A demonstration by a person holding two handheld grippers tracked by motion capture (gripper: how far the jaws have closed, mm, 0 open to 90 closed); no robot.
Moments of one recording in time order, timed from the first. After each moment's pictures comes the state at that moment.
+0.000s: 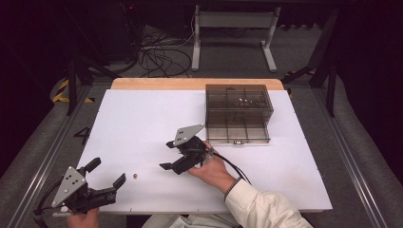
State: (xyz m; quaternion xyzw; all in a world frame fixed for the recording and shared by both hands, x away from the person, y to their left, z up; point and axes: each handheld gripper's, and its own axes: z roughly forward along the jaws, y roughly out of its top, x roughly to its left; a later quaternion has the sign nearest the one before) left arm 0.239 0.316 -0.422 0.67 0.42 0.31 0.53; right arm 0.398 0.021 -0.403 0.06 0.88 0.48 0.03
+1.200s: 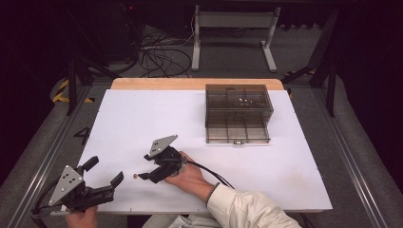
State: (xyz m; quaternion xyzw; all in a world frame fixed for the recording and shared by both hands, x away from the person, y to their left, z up) left arm 0.241 0.322 -0.421 0.67 0.42 0.31 0.54; right arm 0.390 0.088 -0.448 0.05 0.88 0.47 -0.01
